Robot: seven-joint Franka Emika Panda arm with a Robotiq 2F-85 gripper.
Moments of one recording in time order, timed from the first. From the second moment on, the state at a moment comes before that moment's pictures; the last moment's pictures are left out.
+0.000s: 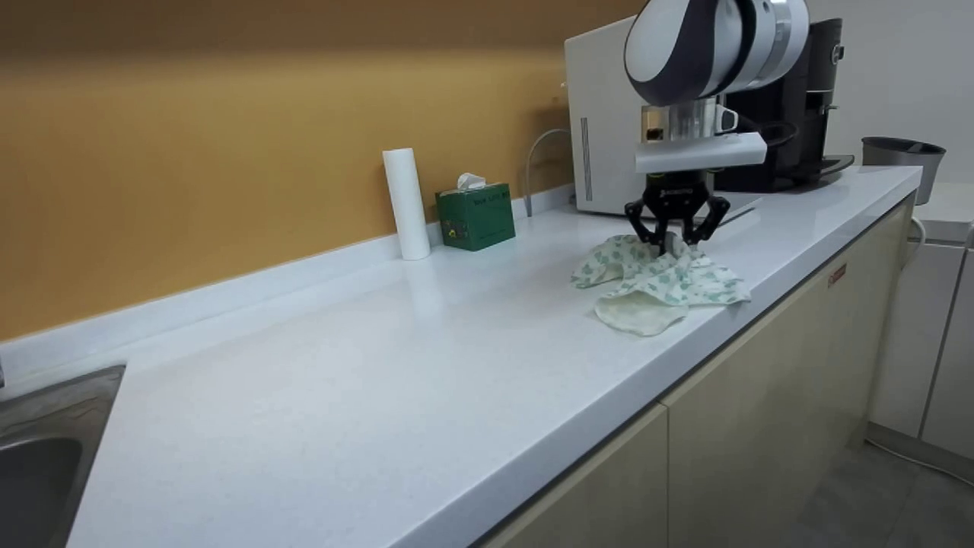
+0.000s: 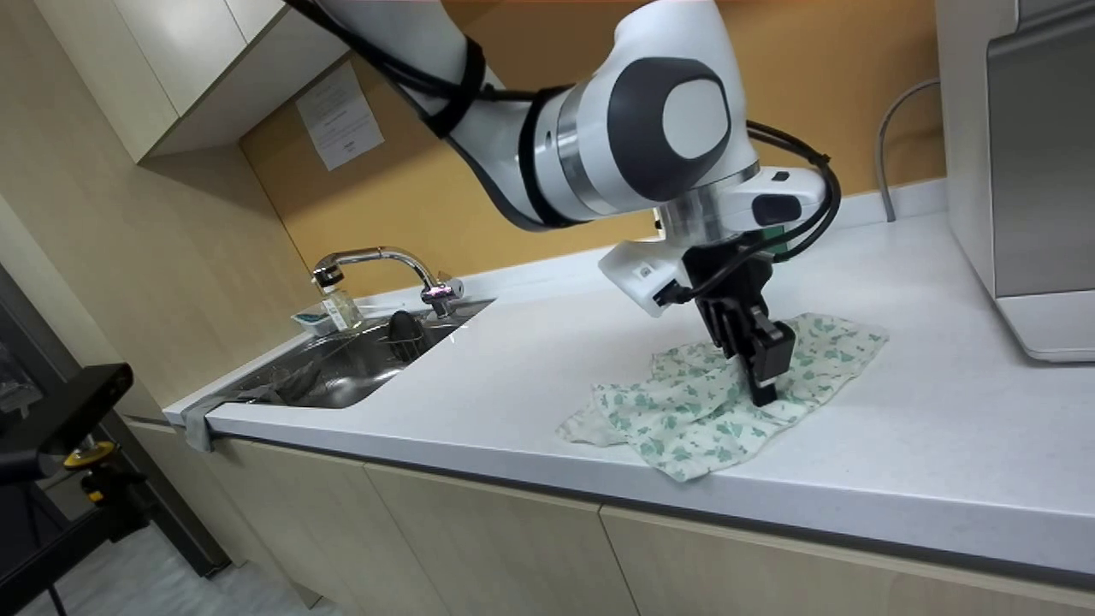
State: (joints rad) arm 0.03 0.37 -0.21 -2.15 0.12 2.56 0.61
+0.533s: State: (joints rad) arm 0.10 0.28 -0.26 -2.15 -0.14 2.54 0.78
